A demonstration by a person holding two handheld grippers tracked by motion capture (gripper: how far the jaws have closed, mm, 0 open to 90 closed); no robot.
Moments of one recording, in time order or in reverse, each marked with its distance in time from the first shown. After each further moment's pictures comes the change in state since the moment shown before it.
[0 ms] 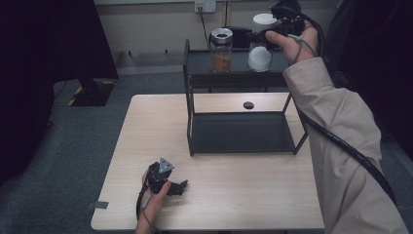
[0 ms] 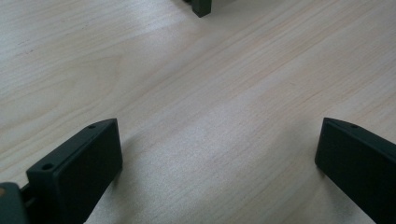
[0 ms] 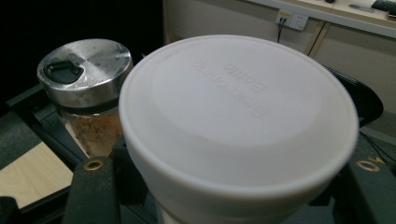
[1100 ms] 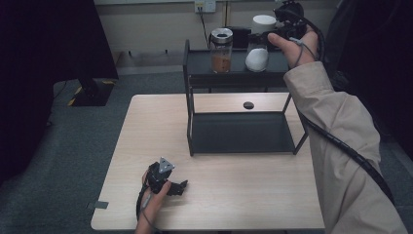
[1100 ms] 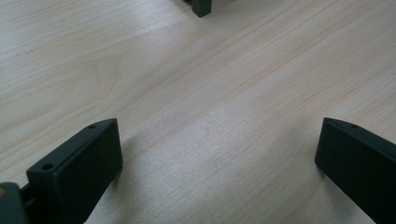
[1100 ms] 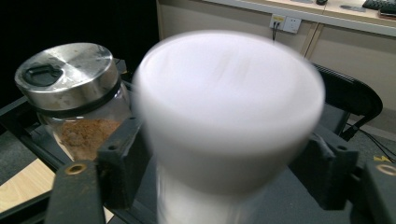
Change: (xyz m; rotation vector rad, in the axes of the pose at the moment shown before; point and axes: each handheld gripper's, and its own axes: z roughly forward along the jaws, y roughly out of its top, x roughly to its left) left arm 0.000 0.000 0.000 0.000 0.000 0.000; right arm -0.005 -0.016 0.002 -0.046 -0.014 0.058
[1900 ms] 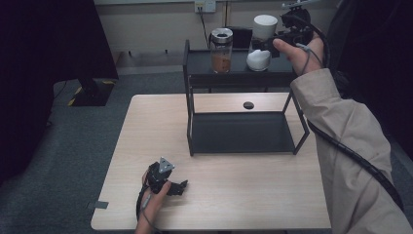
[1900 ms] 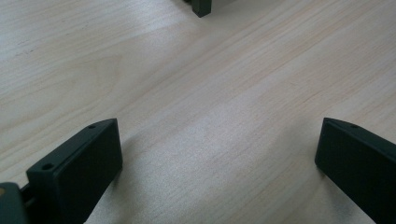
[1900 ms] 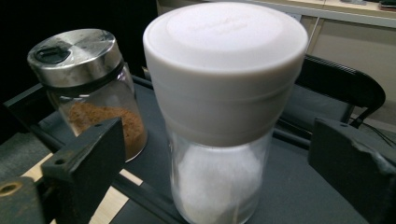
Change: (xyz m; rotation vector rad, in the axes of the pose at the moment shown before) left arm 0.000 0.000 0.000 0.000 0.000 0.000; right arm -0.005 -0.018 -0.014 -0.011 0.008 0.036
